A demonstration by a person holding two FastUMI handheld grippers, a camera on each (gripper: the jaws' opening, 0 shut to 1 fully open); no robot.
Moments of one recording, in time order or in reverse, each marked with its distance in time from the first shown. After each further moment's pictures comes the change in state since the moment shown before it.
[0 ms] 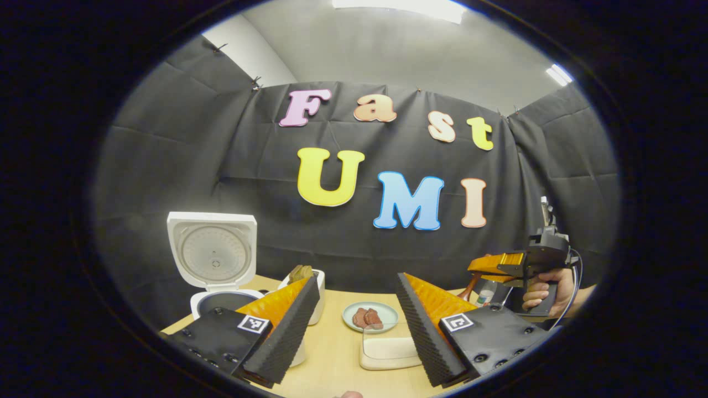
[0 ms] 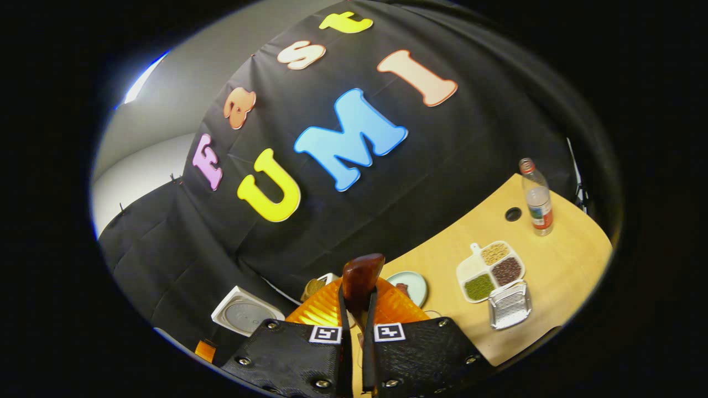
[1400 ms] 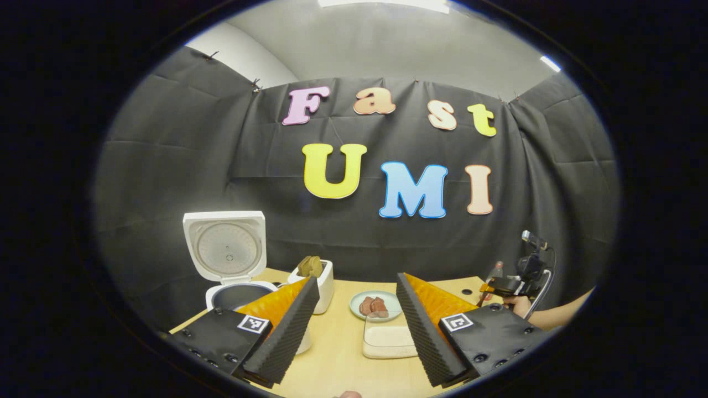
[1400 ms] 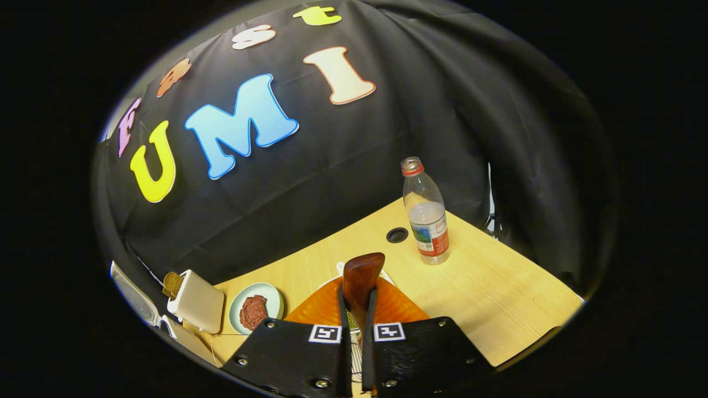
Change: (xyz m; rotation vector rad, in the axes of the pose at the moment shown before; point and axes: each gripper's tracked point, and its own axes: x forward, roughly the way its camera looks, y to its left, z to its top) left arm -0.036 -0.016 -0.004 0.047 0.059 0.087; right arm 0.063 -0.213 -0.034 -0.164 -0.043 -0.489
